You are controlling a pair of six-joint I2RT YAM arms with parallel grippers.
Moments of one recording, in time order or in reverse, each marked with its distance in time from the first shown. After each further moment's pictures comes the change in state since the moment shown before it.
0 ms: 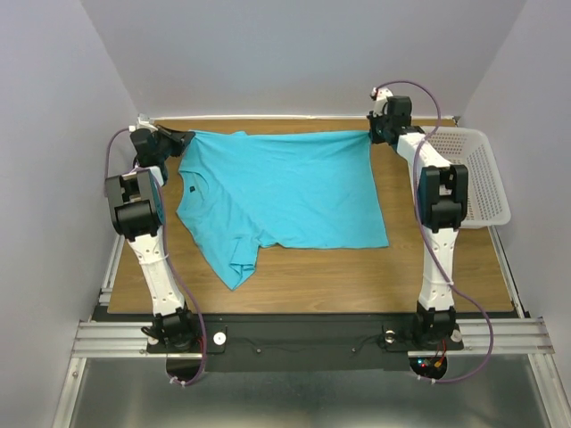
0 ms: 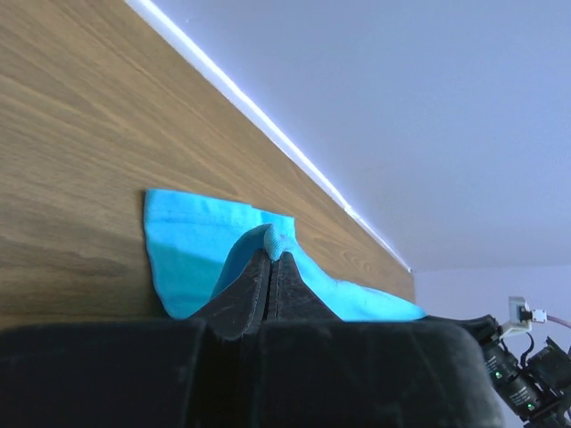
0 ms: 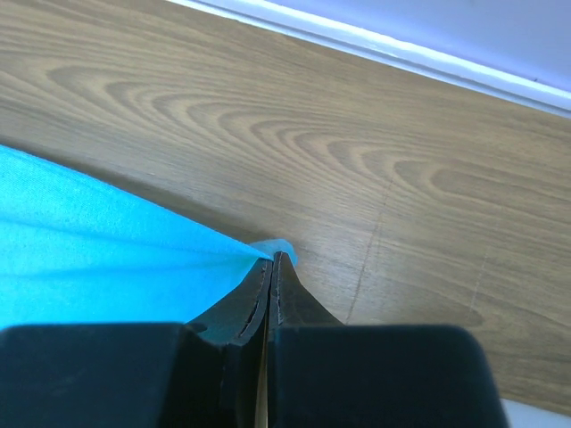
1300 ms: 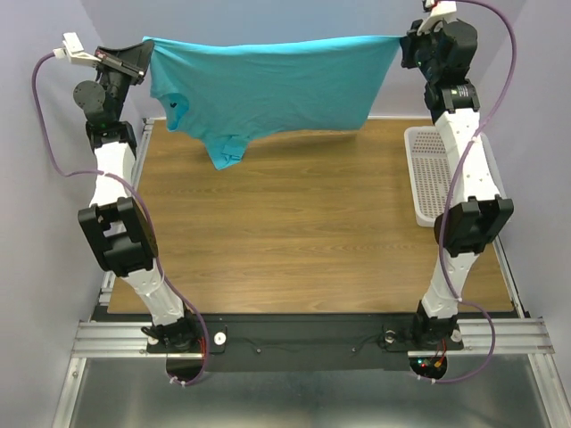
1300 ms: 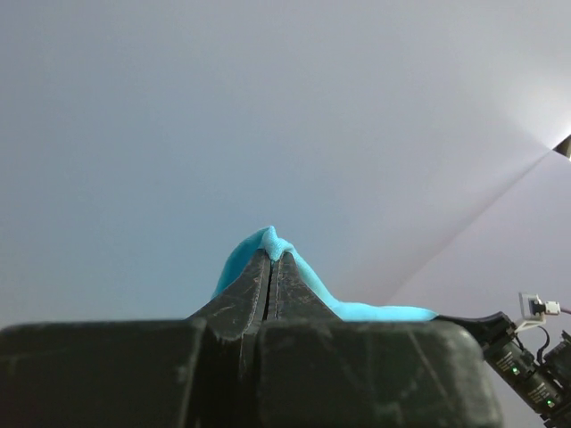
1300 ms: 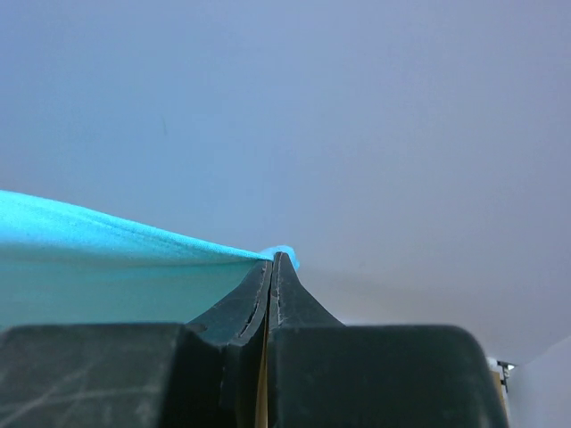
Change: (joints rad) left arm 0.033 -0.460 0.143 0.151 -0.022 -0.141; right arm -0.001 -0.376 0.285 -0.019 0.000 0.077
